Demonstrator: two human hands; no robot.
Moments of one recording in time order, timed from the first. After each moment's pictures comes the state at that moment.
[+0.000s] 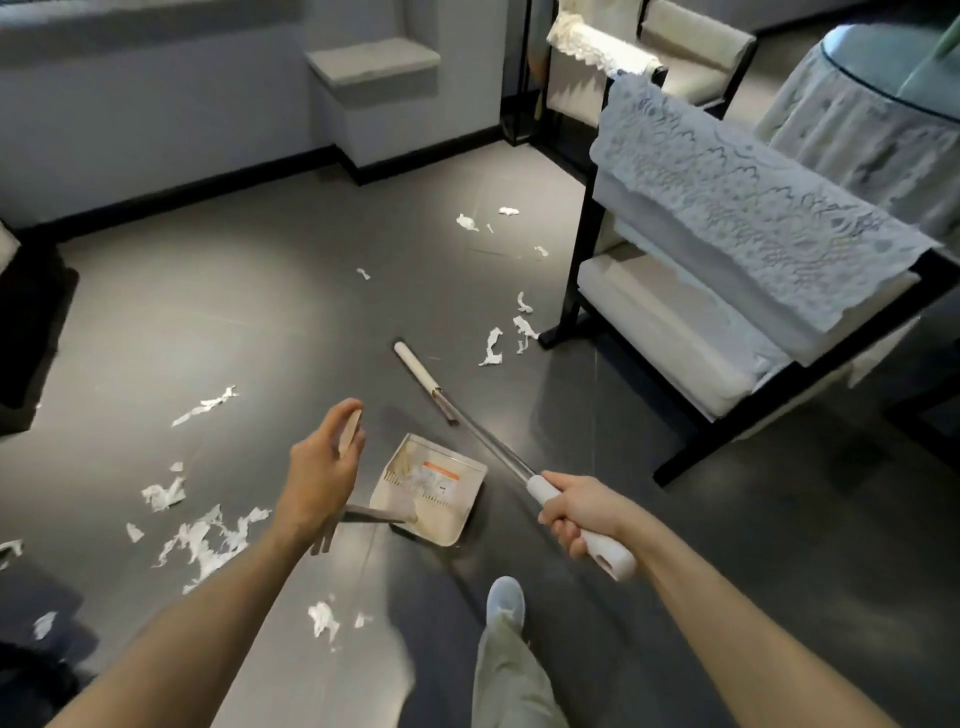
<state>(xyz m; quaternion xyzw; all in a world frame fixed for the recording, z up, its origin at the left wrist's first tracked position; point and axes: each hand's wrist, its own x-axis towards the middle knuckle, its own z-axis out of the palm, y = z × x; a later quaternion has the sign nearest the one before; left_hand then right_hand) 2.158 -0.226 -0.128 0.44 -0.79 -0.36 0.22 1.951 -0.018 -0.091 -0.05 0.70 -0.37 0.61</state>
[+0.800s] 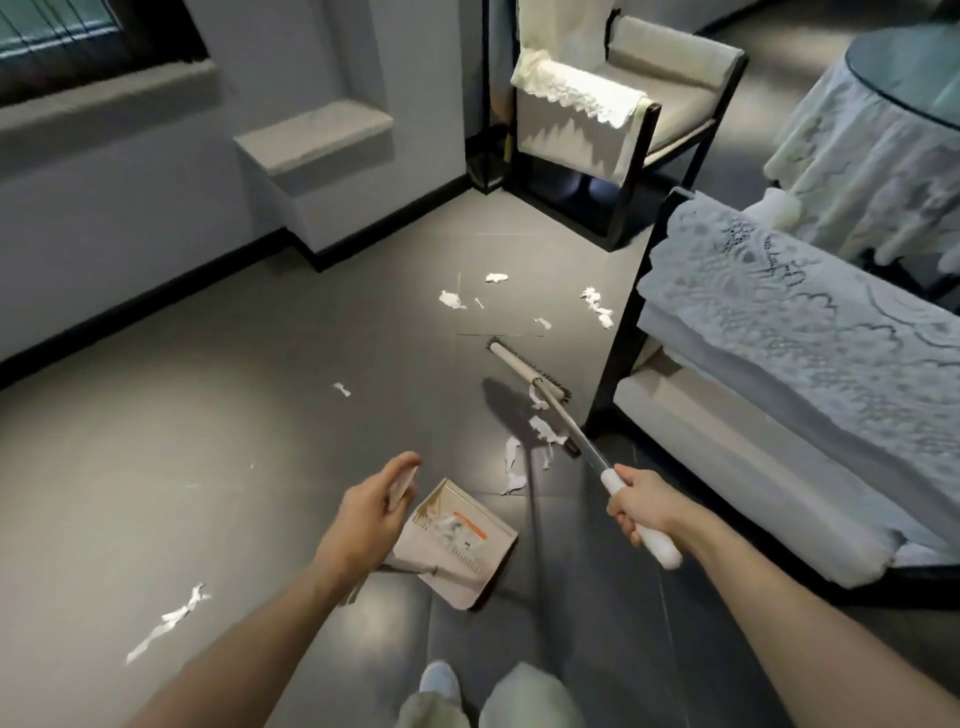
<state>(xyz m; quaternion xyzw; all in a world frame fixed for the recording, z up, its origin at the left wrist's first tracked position) 1.874 -0.577 -0.140 0.31 -0.87 -0.38 0.09 1.639 -0.342 -0.150 0.00 0.80 -0.35 0.48</state>
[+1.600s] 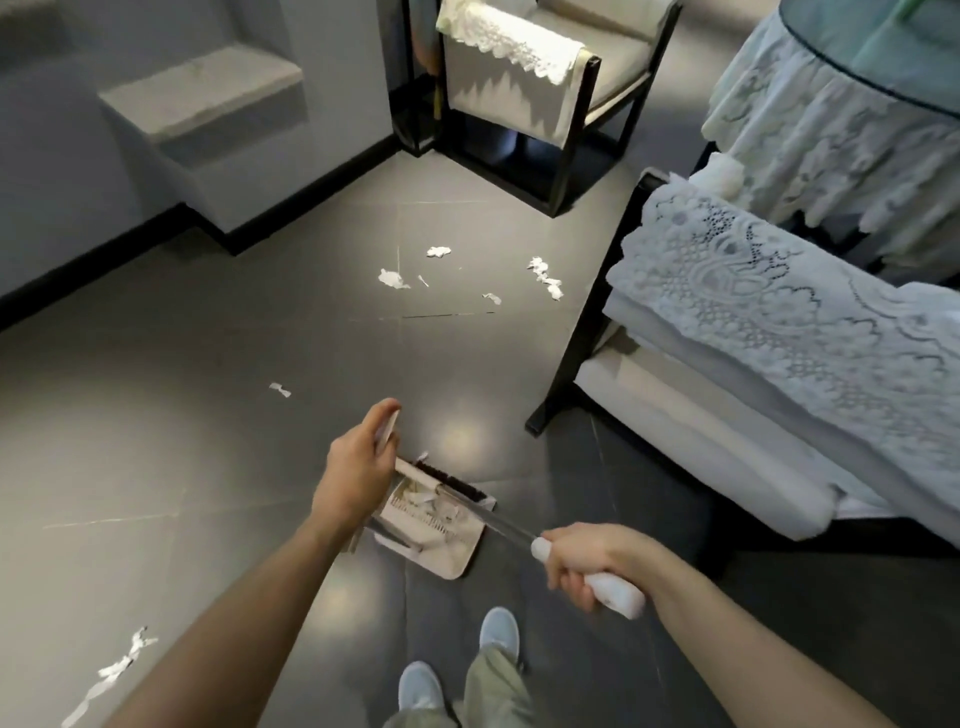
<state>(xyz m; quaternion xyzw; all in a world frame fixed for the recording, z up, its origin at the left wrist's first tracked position) 1.775 -0.640 -0.155 0.30 -0.86 -0.40 0.09 1.680 -0.401 -0.109 0.11 0.70 -0.23 0.67</state>
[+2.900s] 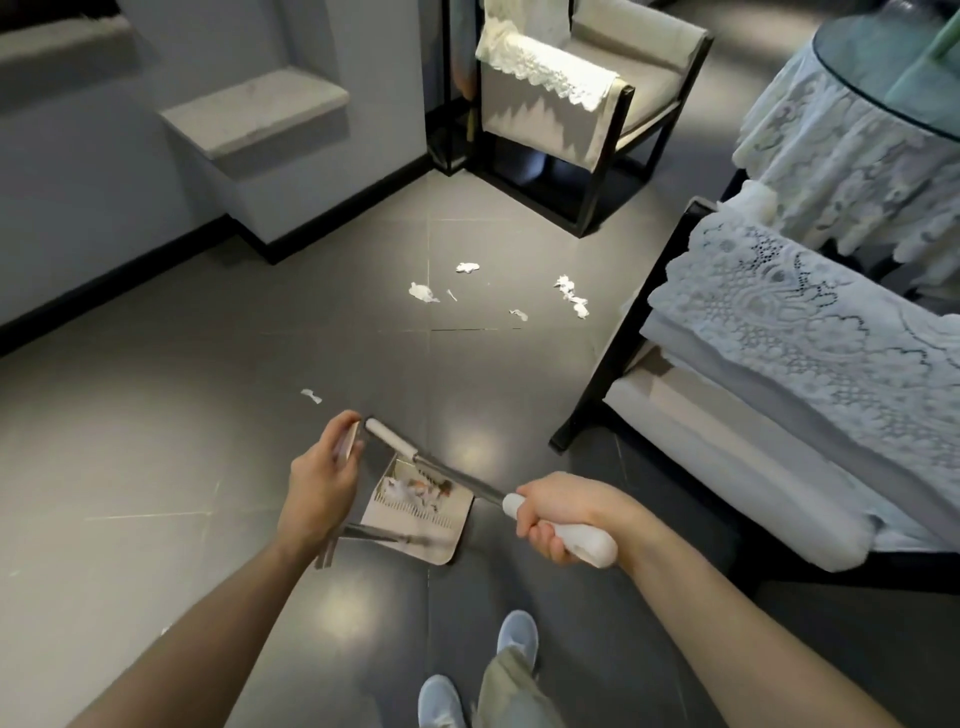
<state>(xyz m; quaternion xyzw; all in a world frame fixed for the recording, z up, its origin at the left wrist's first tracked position) 1.837 -0.699 -0.144 0.36 -0.83 -0.41 0.15 1.692 -0.484 -0.061 0.08 0.69 -0.33 0.64</state>
